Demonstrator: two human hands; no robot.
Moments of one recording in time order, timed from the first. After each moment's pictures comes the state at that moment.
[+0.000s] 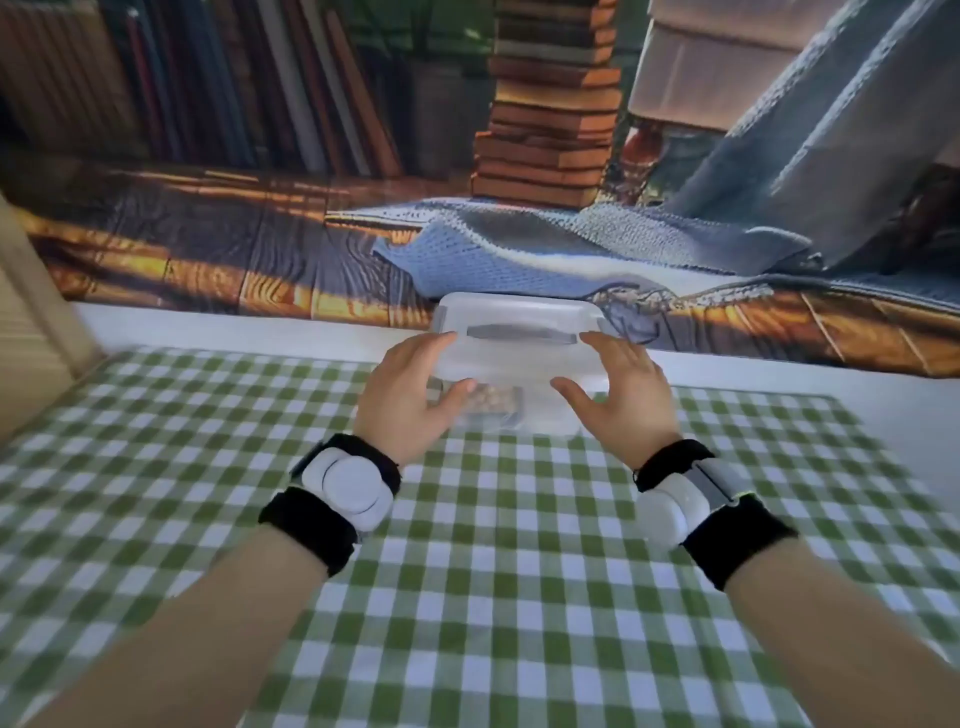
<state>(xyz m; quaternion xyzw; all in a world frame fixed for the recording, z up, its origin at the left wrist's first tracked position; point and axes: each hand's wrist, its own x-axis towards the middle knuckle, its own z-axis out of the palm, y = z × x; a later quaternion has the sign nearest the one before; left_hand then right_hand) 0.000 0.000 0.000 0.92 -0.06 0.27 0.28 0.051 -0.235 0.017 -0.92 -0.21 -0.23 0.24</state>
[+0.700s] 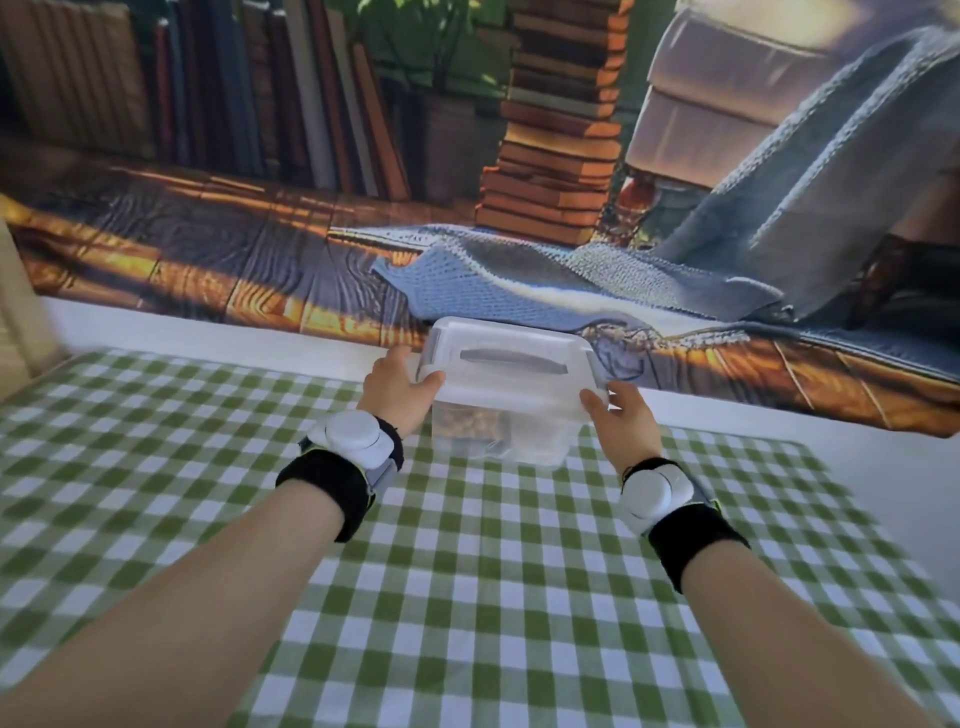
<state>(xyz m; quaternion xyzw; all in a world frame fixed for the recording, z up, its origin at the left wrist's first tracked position) 0.048 0.009 -0.003 0.86 0.15 0.15 0.47 0.084 -0.239 0.000 -0.86 0.01 -0.08 0.50</state>
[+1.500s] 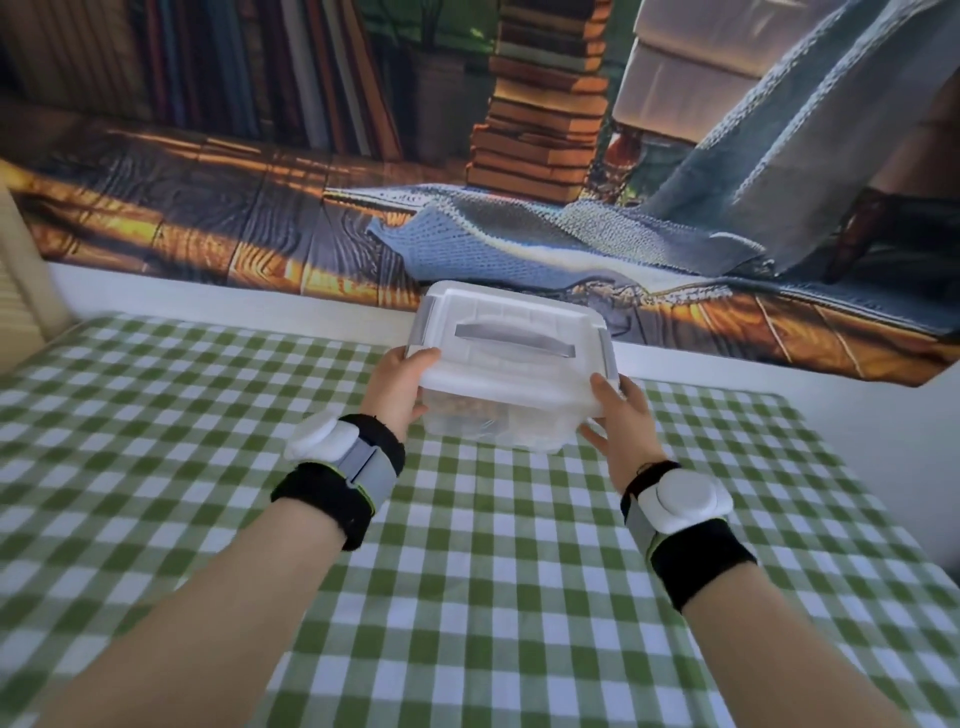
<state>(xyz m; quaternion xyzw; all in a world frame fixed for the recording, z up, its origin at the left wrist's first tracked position) -0.006 -0.022 -0.011 0.61 0.18 0.10 0.76 0.013 -0.247 -0.004 -0.66 0.07 0.01 0.75</state>
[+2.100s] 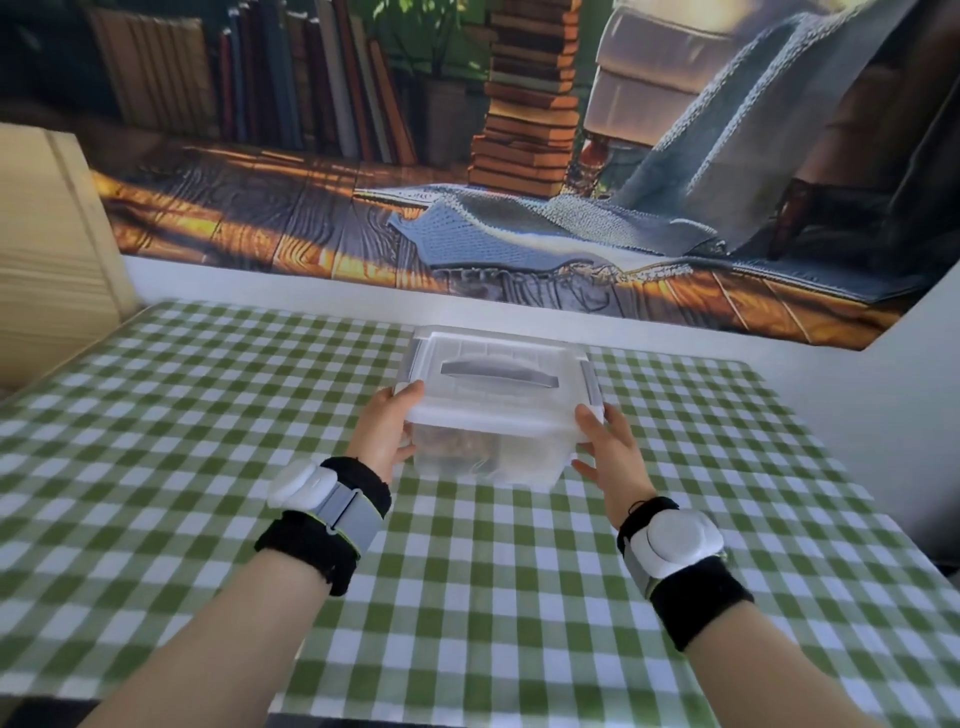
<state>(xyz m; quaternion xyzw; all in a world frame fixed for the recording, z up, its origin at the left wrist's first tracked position) -0.164 -0.041 -0.017 0.60 0.19 0.07 0.77 -0.136 -0.270 -0.009 -0.69 0.05 0.05 0.72</state>
